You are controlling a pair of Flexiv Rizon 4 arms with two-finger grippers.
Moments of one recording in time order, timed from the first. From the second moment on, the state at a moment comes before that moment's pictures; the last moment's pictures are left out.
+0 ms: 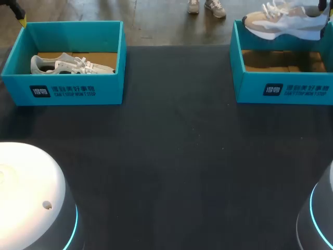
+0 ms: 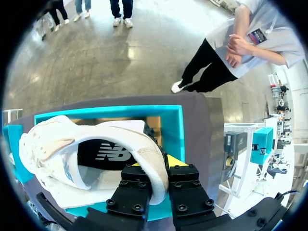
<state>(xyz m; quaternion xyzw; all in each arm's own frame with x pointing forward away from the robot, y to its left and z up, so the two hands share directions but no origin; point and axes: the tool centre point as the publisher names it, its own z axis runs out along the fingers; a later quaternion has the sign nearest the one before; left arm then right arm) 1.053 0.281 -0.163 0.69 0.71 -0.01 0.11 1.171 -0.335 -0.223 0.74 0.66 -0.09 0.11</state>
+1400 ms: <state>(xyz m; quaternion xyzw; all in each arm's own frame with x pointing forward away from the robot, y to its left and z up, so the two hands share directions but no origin) 1.053 0.281 -0.163 0.69 0.71 -0.01 0.11 1.005 -0.197 -0.097 0.75 0.64 -0.10 0.08</state>
